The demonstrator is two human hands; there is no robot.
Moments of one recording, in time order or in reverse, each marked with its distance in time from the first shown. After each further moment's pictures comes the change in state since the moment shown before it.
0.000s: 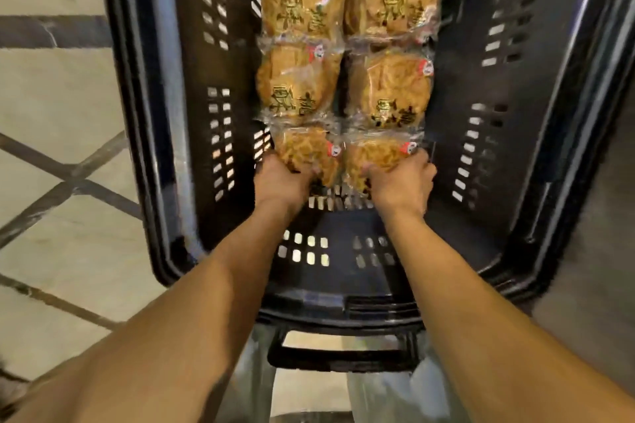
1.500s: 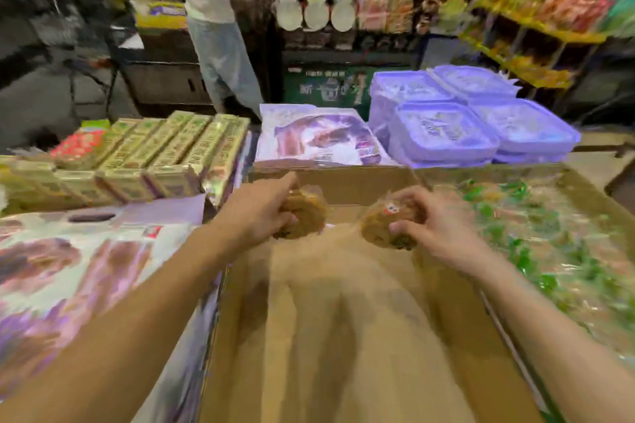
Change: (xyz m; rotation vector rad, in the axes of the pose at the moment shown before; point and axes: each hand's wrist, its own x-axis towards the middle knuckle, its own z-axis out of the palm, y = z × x) left_hand -1.060 0.204 0.328 1.388 -0.460 2.493; right_hand -0.531 0.670 -0.729 0.693 1.082 -0.002
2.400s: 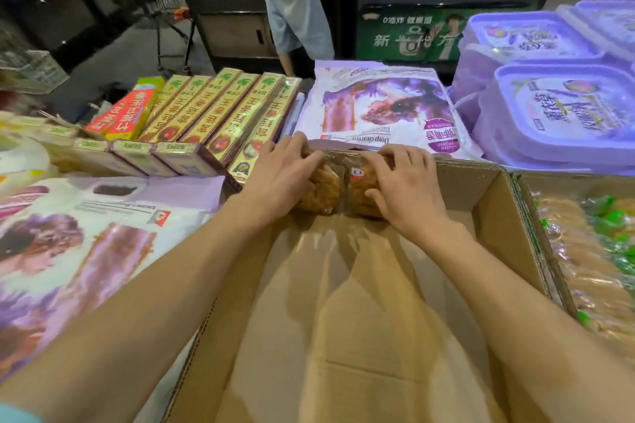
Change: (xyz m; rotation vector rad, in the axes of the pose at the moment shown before) left_hand 0.092 -0.065 0.065 0.435 0.078 -0.086; right_hand 0.154 0.032 0.118 -0.619 0.145 -0.415
